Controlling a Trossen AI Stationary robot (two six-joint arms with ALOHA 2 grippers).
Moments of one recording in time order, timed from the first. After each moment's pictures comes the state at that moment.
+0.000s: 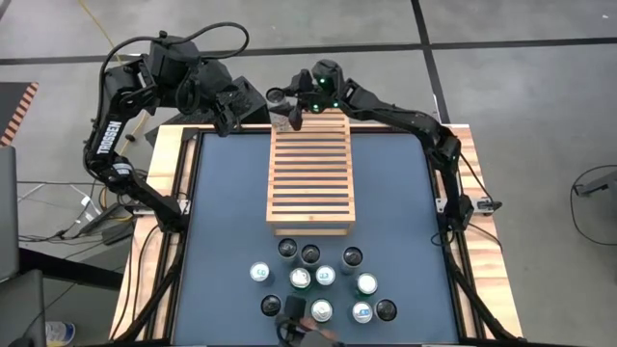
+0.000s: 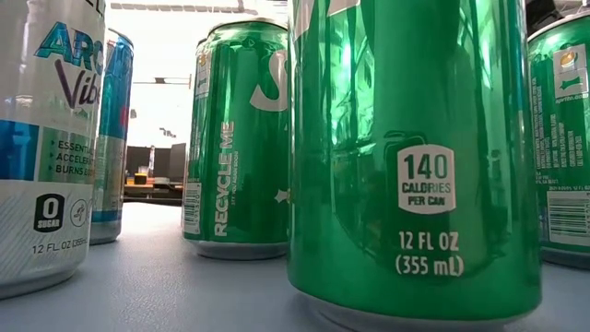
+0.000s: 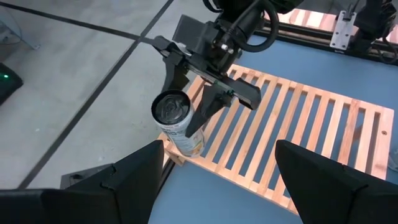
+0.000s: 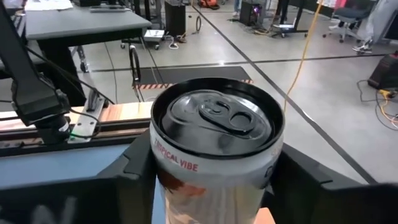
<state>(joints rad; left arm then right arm) 0.51 1.53 2.35 -1.38 -0.09 0.12 -0.55 2.08 1.96 -0.11 -0.33 -0.14</state>
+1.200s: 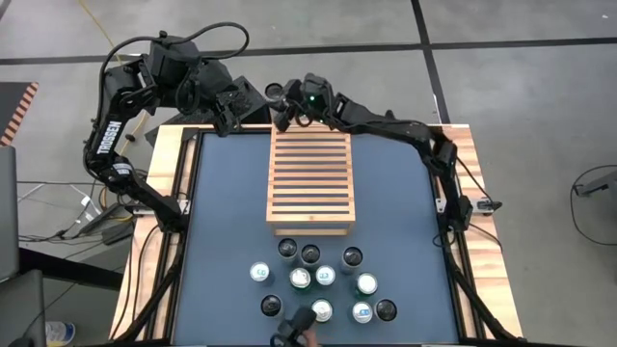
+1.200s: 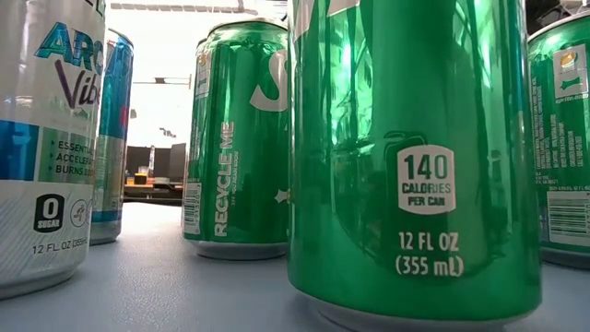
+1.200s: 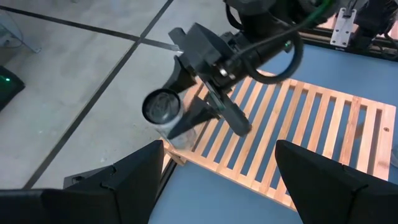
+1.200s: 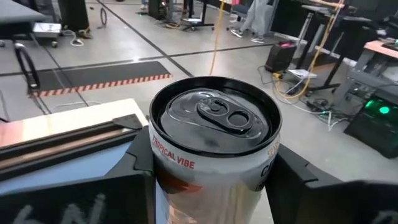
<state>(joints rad) 0.51 1.53 2.35 -1.38 -0.09 0.14 -0.43 2.08 1.96 -0.08 0.19 -0.09</state>
